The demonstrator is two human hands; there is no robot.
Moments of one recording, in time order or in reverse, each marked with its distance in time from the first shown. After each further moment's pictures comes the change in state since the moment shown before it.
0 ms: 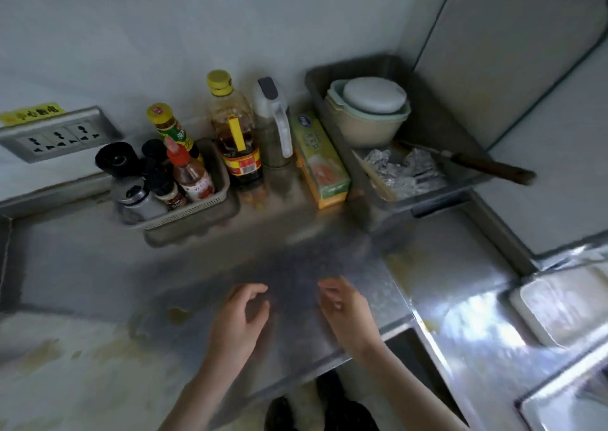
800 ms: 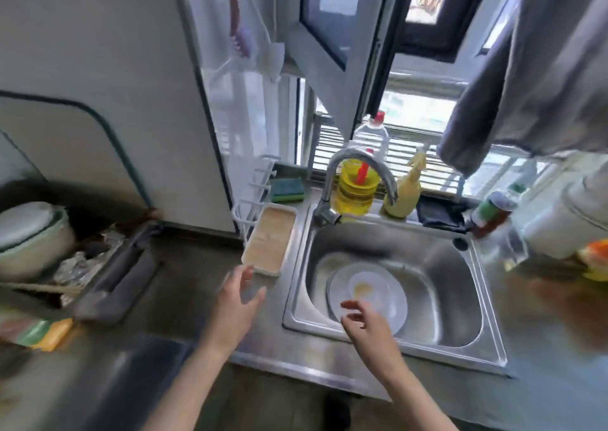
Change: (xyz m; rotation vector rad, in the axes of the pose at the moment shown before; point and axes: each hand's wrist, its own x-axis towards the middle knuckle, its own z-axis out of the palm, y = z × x) left_hand -0.091 0.282 0.182 -0.013 -0.742 0.582; right_hand -0.282 0.129 -0.201 0.320 0.894 0.414
